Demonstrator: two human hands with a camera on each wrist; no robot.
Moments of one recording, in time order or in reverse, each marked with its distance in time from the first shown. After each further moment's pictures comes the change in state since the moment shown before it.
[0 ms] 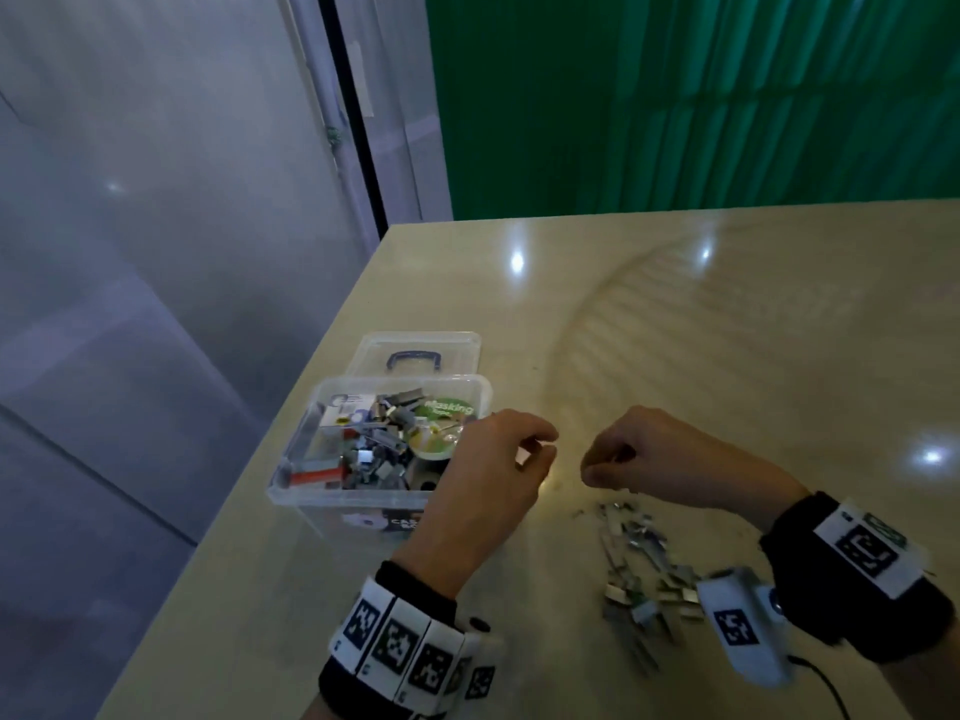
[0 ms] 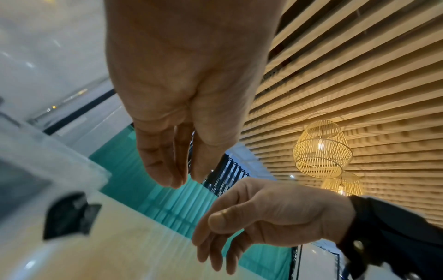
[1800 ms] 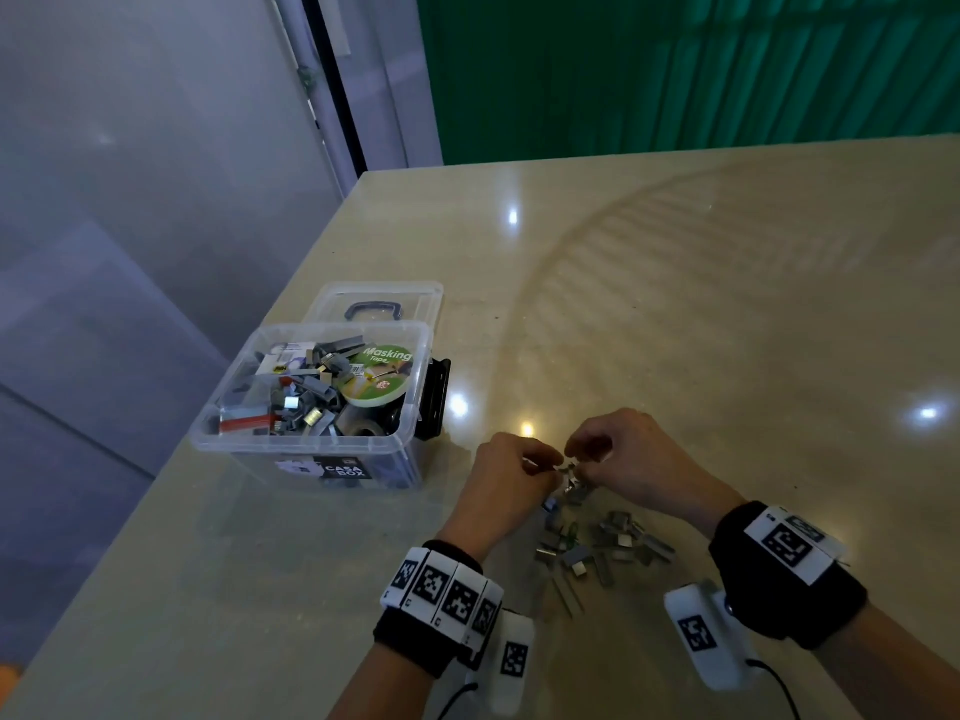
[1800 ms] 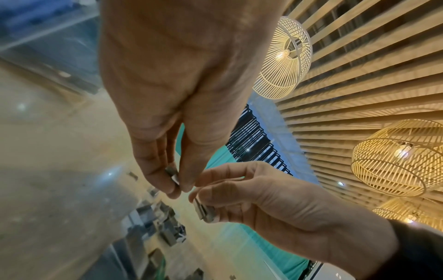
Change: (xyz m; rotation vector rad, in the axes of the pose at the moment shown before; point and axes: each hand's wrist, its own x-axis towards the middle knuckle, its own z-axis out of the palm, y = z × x) left_hand -0.016 -0.015 0.133 -0.175 -0.198 -0.320; right_hand -0.020 0.102 0.058 0.093 0.190 0.050
